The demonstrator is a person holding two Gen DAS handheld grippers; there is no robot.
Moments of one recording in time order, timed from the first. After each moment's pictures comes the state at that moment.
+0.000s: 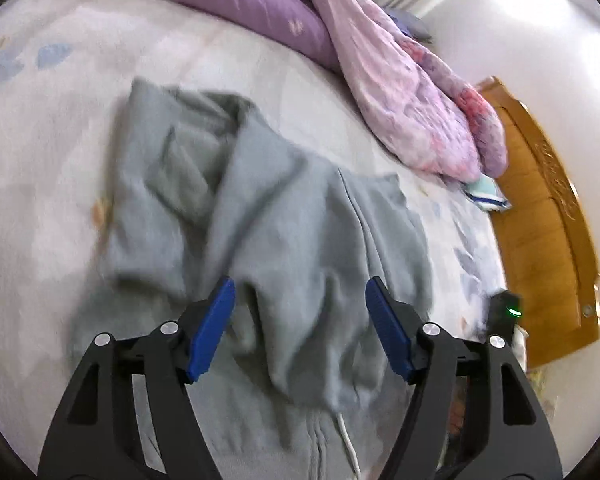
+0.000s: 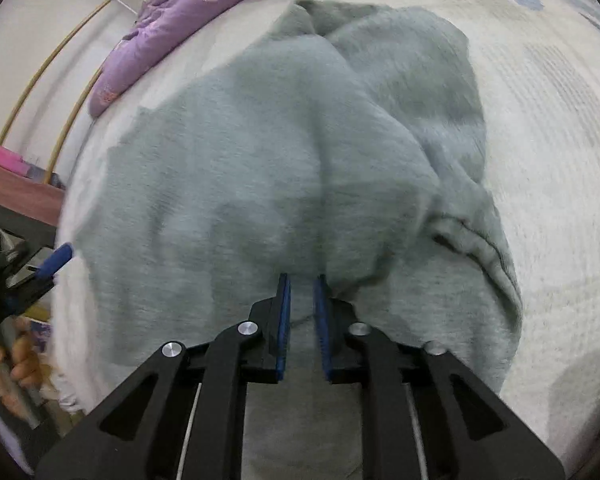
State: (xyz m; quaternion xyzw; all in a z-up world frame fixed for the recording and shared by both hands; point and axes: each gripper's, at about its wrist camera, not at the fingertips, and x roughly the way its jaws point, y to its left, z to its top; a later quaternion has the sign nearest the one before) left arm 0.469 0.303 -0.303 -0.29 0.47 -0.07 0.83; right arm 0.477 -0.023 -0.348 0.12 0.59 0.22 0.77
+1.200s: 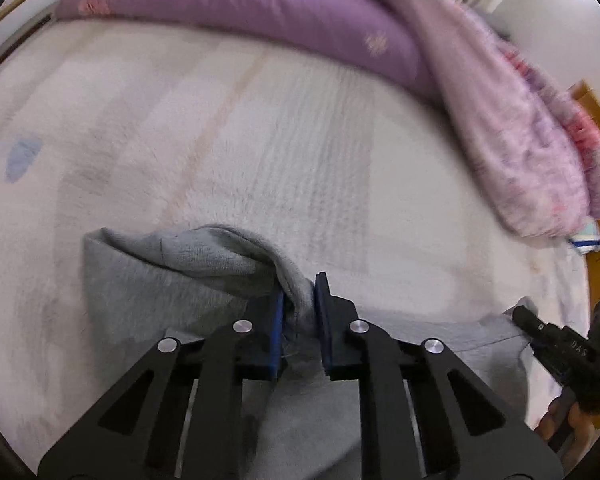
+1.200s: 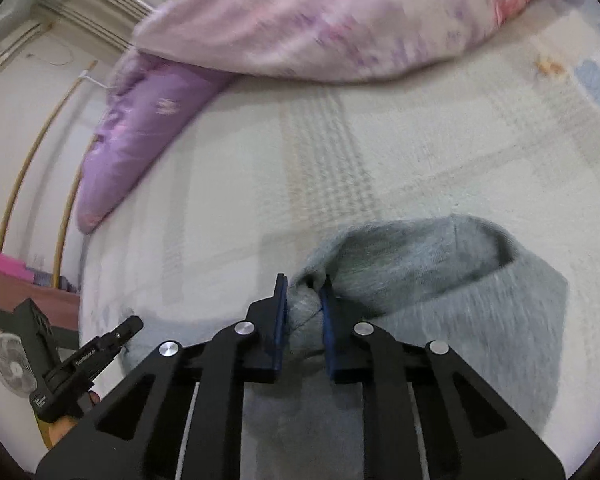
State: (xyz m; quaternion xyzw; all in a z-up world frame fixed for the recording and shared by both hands) left arm 0.642 0.328 -0.339 -0.22 0.50 0.07 0.84; right arm 0.647 0.000 -0.324 0.22 0.53 0.17 0.80
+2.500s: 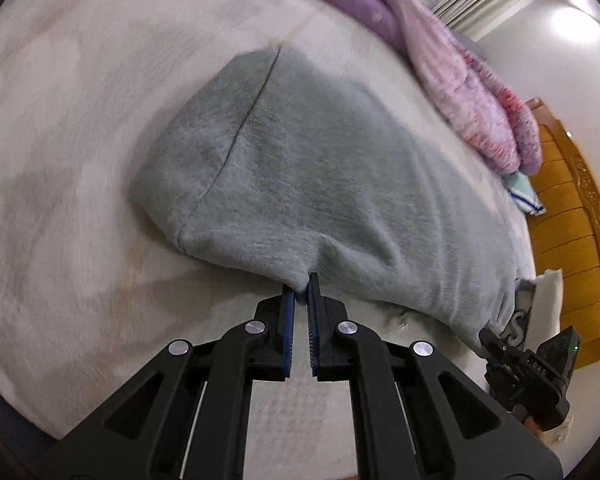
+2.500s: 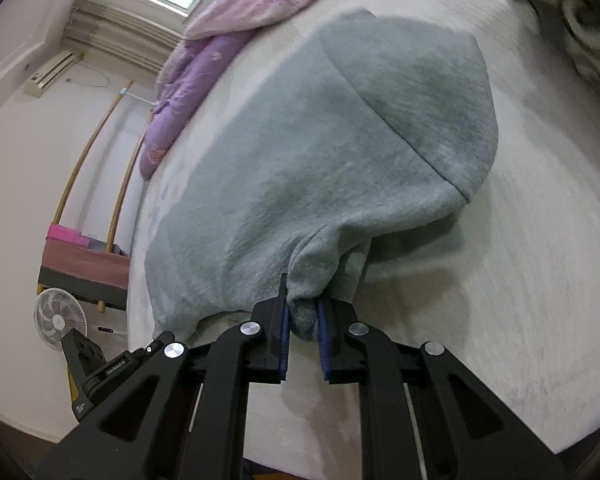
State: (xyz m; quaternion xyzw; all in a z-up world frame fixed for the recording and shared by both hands) left arm 0.213 0.269 -0.357 -0.33 0.48 0.04 0.81; right arm 0.253 -0.080 -0.347 0.31 0.51 0.18 0.78
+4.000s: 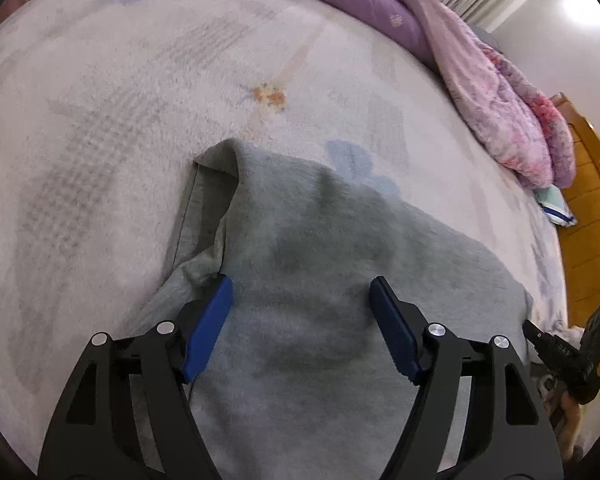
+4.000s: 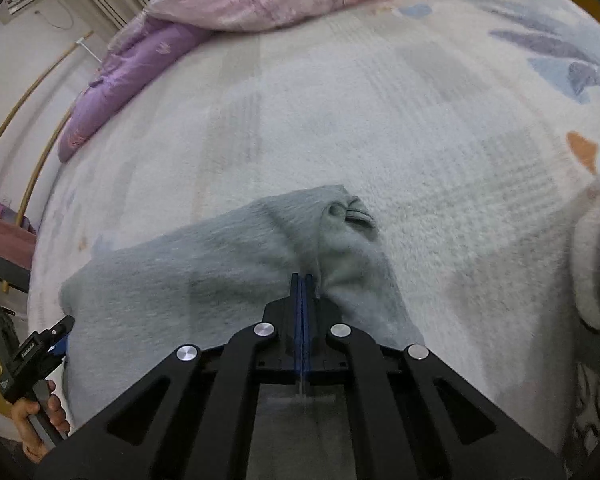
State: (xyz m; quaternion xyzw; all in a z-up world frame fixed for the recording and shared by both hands) left arm 0.336 0.307 -0.358 -0.28 0.48 0.06 0.83; right arm 0.396 -0.076 -0.335 0.12 0.52 0.11 0.84
